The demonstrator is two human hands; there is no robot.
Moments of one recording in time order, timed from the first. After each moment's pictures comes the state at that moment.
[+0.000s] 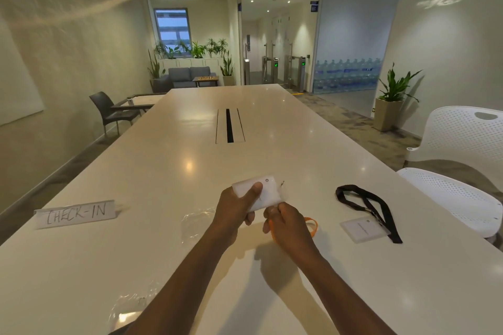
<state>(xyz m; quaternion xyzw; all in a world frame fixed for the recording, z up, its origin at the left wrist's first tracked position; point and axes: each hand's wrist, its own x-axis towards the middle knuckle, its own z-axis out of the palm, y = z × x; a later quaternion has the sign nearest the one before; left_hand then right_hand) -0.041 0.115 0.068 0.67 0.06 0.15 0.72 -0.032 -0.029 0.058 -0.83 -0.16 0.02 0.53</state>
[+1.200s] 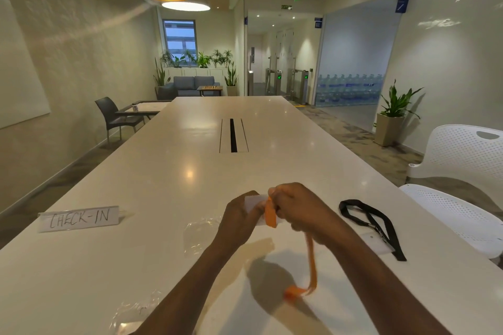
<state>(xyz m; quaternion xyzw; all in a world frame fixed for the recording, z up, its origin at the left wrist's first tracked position) -0.040 0.124 0.065 0.81 -0.09 0.28 0.51 -0.047 -0.040 0.169 -0.85 -0.26 0.08 0.44</state>
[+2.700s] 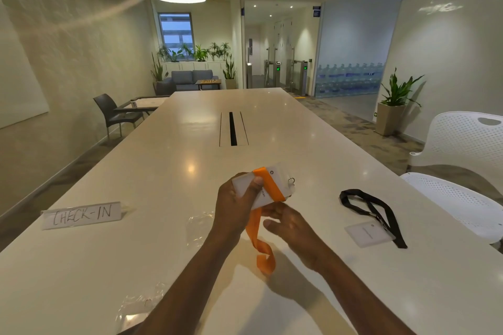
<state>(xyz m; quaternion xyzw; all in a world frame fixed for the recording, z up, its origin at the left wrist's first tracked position) -0.068 0.104 0.103 0.69 0.04 0.31 0.66 -0.032 -0.039 0.067 -0.71 -0.28 0.18 0.62</state>
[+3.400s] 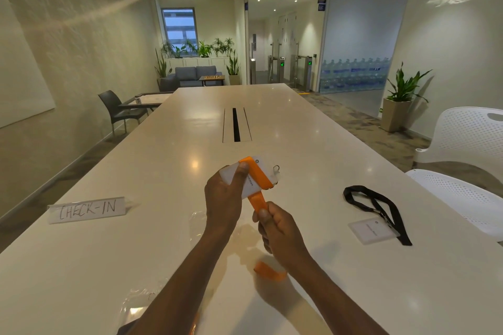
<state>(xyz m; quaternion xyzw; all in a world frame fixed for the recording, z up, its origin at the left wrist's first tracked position) -0.063 0.118 0.103 0.68 0.14 0.38 0.61 -0.055 -0.009 0.049 -0.70 -0.27 0.08 0.66</state>
